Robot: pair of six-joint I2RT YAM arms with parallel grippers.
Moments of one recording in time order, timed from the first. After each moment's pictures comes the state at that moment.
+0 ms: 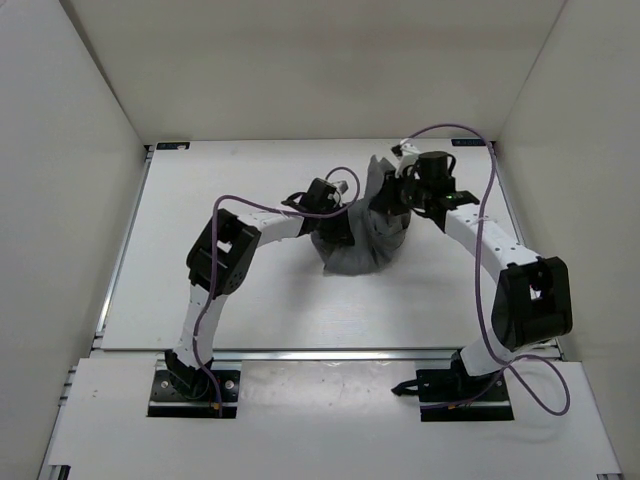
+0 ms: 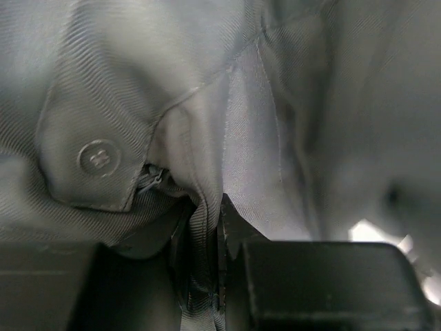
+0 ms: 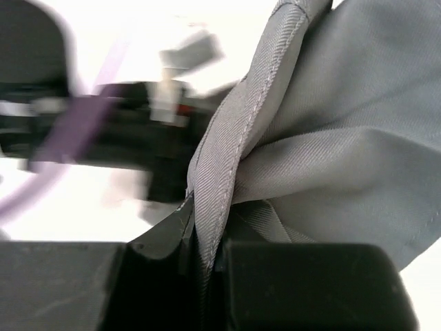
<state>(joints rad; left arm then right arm) -0.63 2.18 1.49 -0.17 0.30 -0.55 0.23 1.56 1.17 -0.20 -0.46 0.13</state>
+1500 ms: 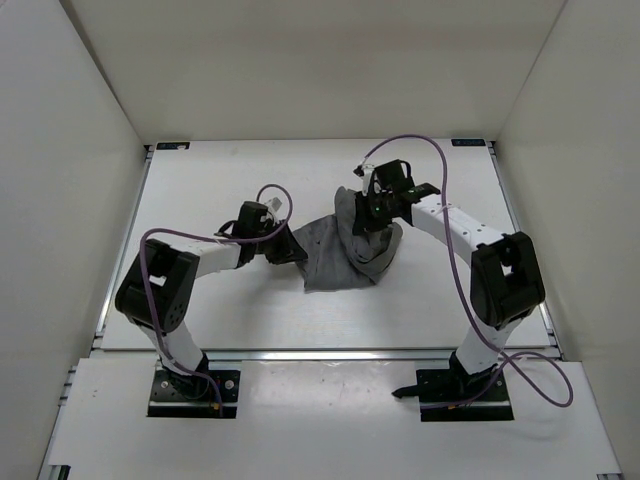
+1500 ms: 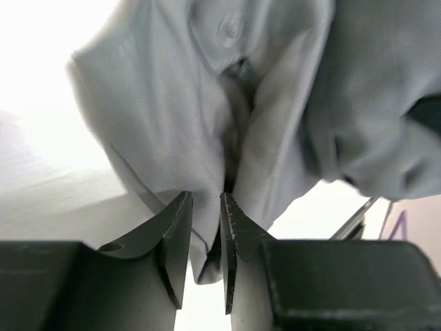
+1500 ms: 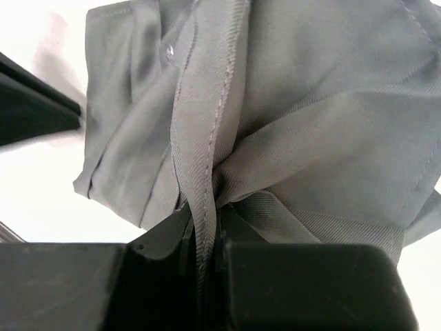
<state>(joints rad) -0.39 1.68 0.83 0.10 0.43 -0.72 0.43 1.72 1.30 -0.48 -0.31 0.12</state>
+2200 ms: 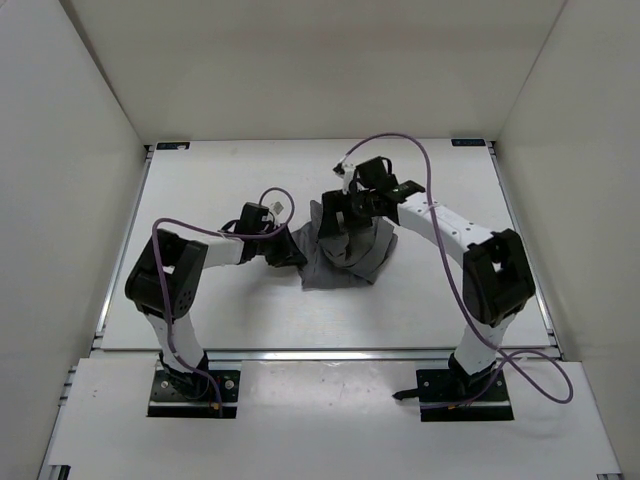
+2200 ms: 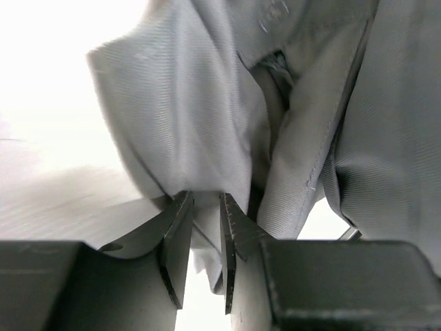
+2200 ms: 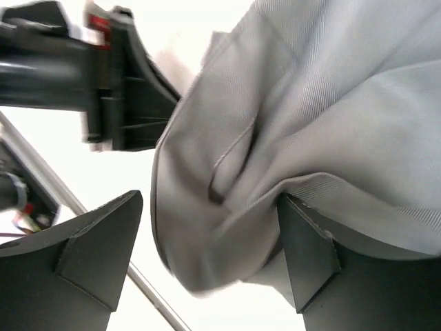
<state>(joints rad) -0.39 1.80 0.86 0.08 0.47 -0.68 0.52 1.80 1.40 -0.48 -0.45 0.22</state>
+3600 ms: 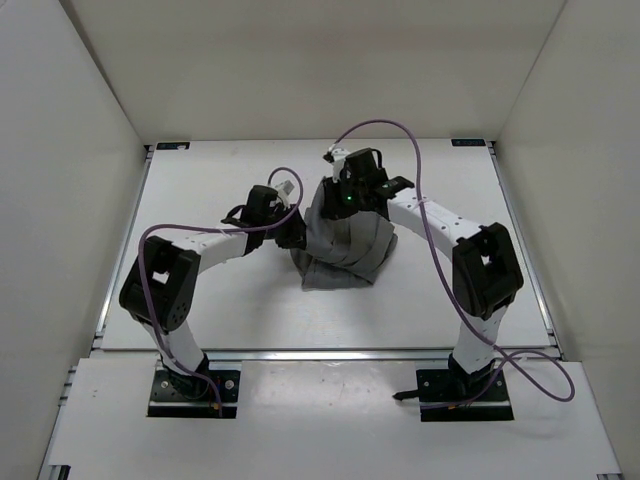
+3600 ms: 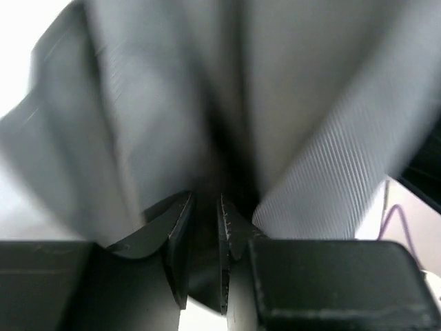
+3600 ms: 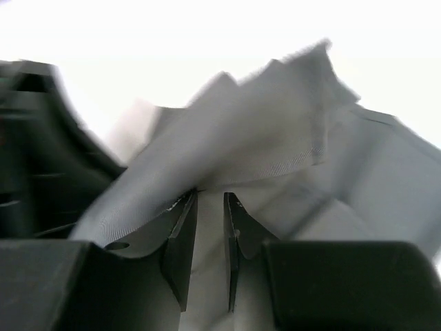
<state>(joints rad) -0.45 1.73 1.02 0.04 0.43 -0.68 0.53 1.85 1.49 -0.36 -0.27 0.12</state>
